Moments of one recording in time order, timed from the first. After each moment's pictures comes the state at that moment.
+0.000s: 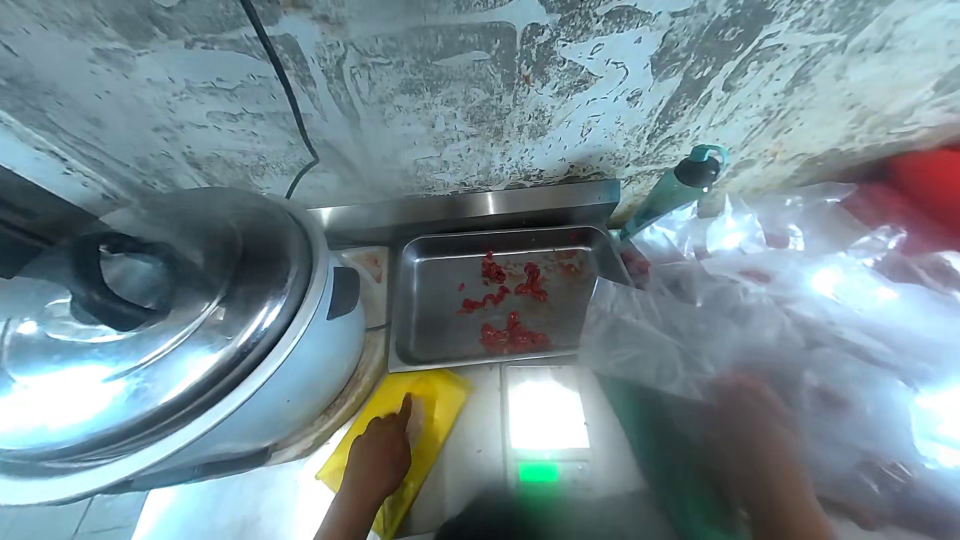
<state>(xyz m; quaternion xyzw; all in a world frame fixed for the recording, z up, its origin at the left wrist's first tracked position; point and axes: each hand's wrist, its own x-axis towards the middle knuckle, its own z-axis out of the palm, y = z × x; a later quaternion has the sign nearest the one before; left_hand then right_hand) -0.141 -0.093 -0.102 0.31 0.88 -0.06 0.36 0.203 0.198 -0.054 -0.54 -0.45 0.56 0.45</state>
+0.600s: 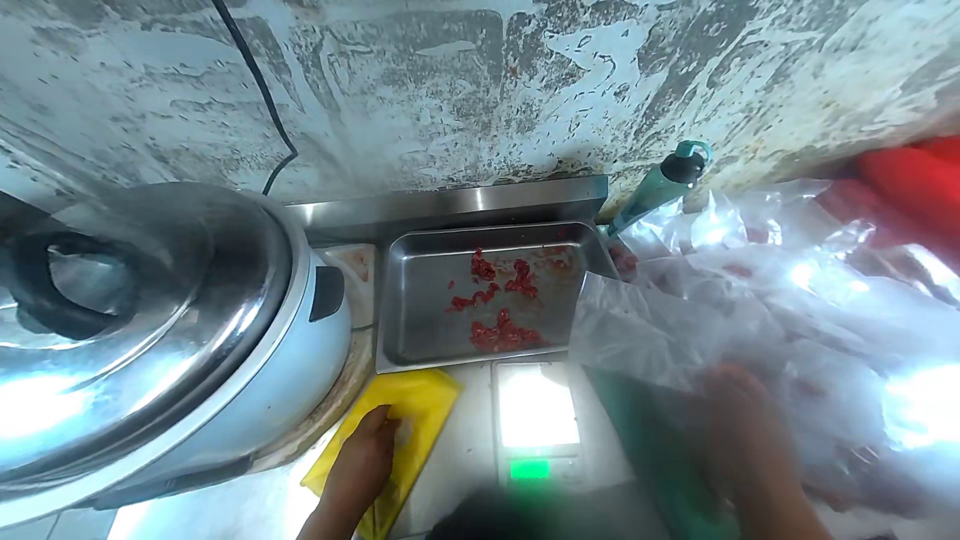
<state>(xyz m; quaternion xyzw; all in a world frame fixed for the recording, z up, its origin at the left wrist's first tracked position) -0.142 -0.131 -0.157 0.48 0.85 0.20 0.08 0.201 0.202 -0.049 -0.55 -0.46 0.54 0.44</state>
